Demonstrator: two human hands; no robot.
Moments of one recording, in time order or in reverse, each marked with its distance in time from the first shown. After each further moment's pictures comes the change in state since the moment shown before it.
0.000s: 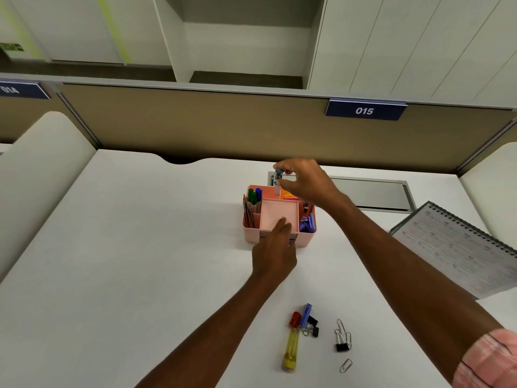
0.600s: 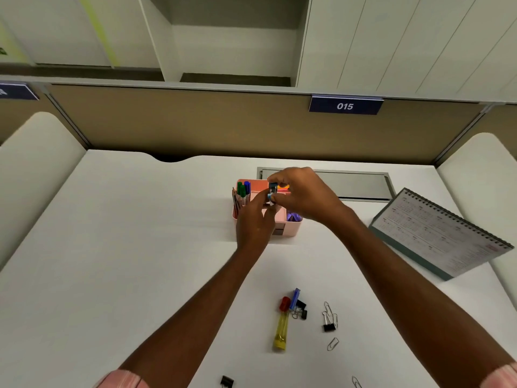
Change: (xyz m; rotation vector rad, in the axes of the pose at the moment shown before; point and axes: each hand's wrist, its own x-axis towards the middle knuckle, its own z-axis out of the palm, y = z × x) left_hand 0.010 0.011 -0.038 -0.535 0.335 0.001; right_hand -0.074 -0.041 -0.033 -0.001 -0.035 0.006
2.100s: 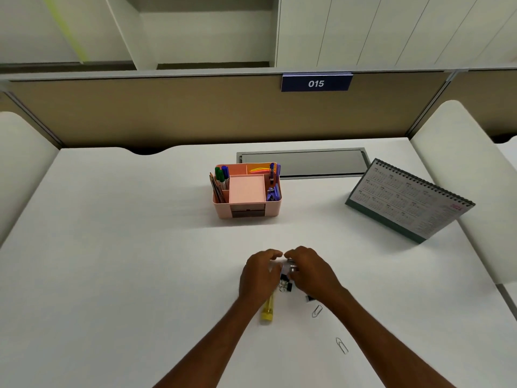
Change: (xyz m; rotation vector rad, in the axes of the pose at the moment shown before) left_hand -0.141 -0.072 0.042 0.196 -0.428 -0.069; right_hand -0.201 0.067 0.145 0.012 -0.223 0.411
